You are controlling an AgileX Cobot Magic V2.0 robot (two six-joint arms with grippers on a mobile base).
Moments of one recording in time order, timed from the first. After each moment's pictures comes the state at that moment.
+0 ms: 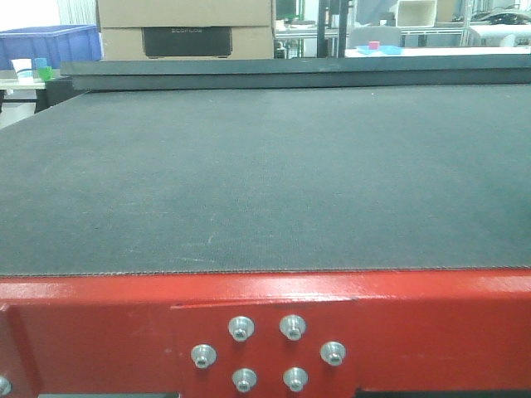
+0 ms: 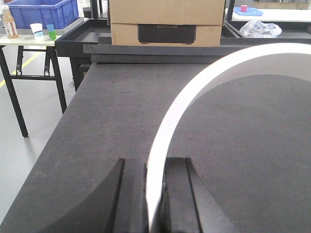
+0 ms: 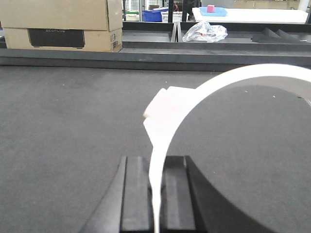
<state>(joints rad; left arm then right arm) 0.02 0.61 -0.72 -0.04 0.38 0.05 -0.17 0.66 -0.90 0.03 0.52 0.01</state>
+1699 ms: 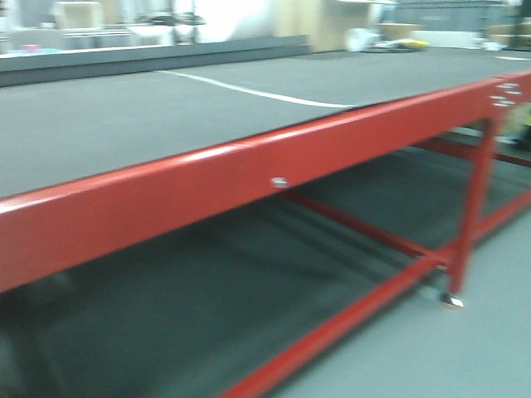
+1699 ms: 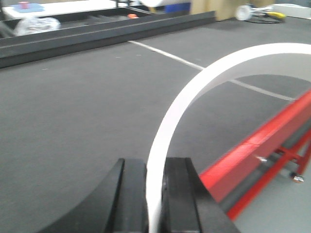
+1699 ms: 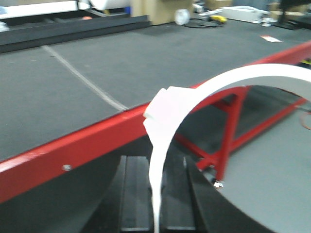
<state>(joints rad) 0.03 0.61 -0.72 -0.03 0.38 0.05 -0.17 0.66 -0.90 0.04 0.52 0.01</state>
